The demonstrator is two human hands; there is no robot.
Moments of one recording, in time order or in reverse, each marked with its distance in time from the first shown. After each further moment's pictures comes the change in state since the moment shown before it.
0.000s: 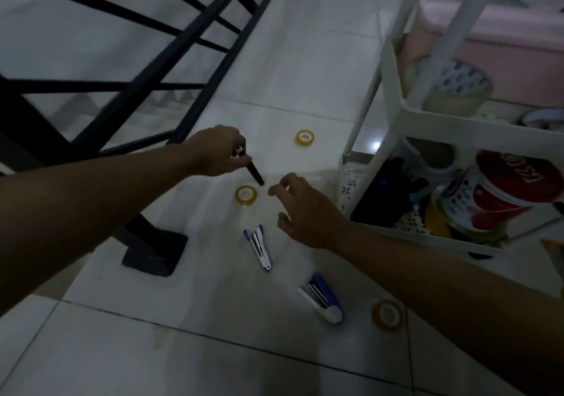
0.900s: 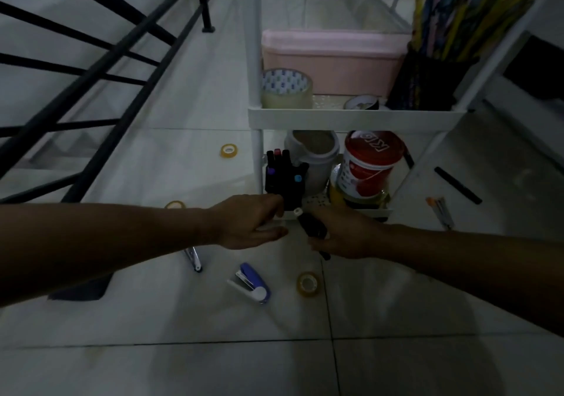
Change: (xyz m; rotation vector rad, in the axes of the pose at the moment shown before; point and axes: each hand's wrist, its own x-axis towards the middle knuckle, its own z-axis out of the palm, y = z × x) left_hand -0.032 0.233 0.017 -0.173 -0.128 0.494; right_hand -0.183 0.066 -0.104 0.172 -0.186 0.282
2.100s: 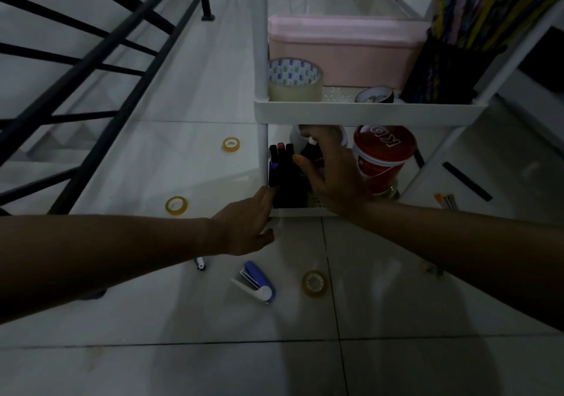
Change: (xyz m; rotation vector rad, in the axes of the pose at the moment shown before) left_hand -0.003 -0.015 0.028 0.068 0.000 -0.210; right_hand 0.063 -0.014 -0.019 0.189 0.813 -0.241
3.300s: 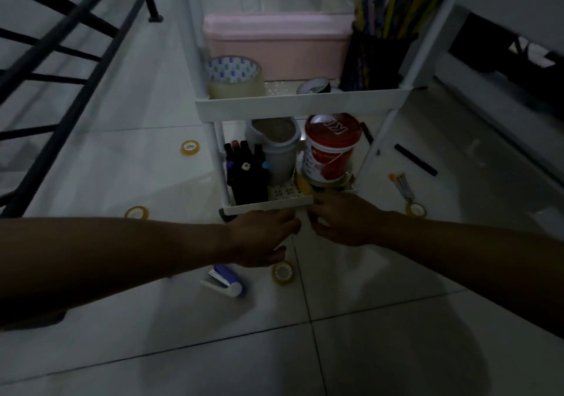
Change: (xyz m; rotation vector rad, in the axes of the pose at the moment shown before) left_hand 0.031 0.074 0.017 0.174 -0.176 0.437; right_hand -0.087 0.017 -0.078 -0.582 -0.827 0.008
